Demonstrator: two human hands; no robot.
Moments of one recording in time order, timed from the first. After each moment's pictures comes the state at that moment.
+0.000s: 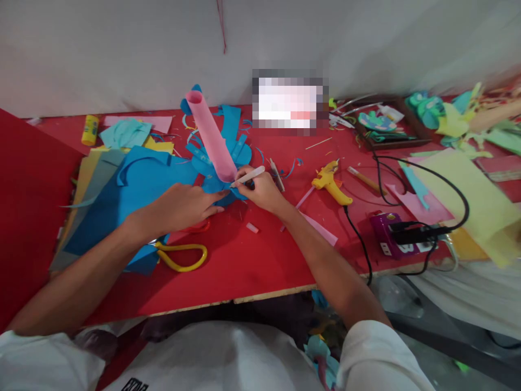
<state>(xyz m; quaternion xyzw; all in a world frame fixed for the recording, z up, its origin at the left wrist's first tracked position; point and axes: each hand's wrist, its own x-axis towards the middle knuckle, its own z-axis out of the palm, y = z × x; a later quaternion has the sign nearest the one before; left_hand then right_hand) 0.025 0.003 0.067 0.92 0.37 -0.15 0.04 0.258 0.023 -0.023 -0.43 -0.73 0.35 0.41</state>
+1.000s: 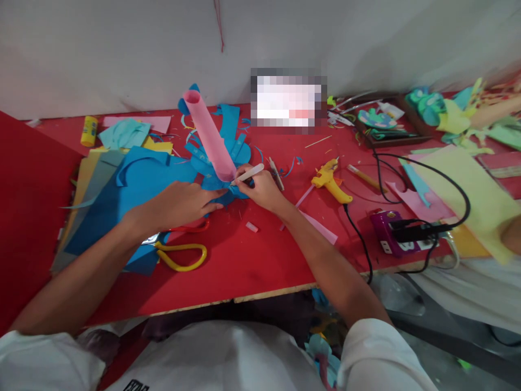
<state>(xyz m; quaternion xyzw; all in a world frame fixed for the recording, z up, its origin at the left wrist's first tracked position) 0.026 0.010 0.070 0.91 0.37 -0.16 0.07 0.259 0.024 -0.023 -0.44 -0.74 0.31 0.42</state>
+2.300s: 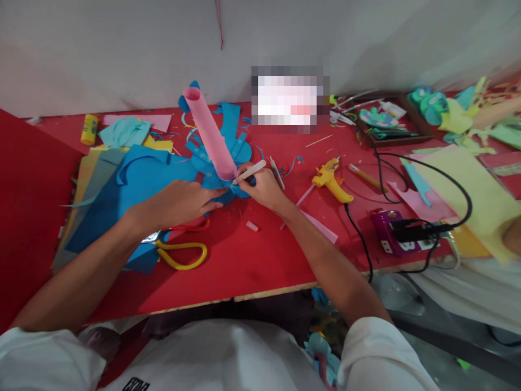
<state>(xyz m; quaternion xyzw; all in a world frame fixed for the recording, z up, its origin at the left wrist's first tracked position) 0.029 0.009 0.077 0.91 0.37 -0.19 0.05 0.261 0.025 -0.022 -0.44 -0.72 0.33 0.42</state>
